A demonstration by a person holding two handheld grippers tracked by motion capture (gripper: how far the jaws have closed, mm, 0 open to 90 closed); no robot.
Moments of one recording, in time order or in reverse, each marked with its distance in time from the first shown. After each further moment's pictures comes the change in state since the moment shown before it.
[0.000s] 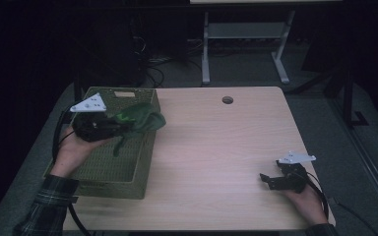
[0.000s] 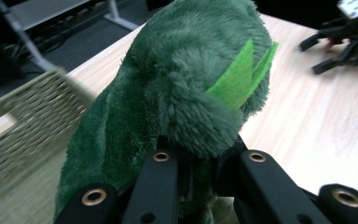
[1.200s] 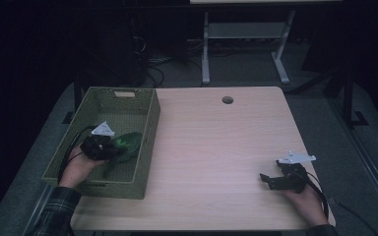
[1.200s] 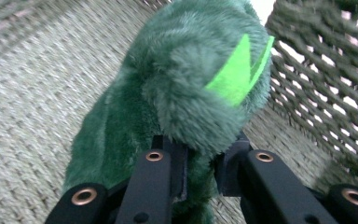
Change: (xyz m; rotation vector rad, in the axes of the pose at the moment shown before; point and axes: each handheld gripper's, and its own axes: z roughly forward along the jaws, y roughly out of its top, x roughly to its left) left arm 0.024 -0.095 0.057 0.322 0.074 -0.039; right arm 0.000 0.000 0.000 0.000 0.000 0.000
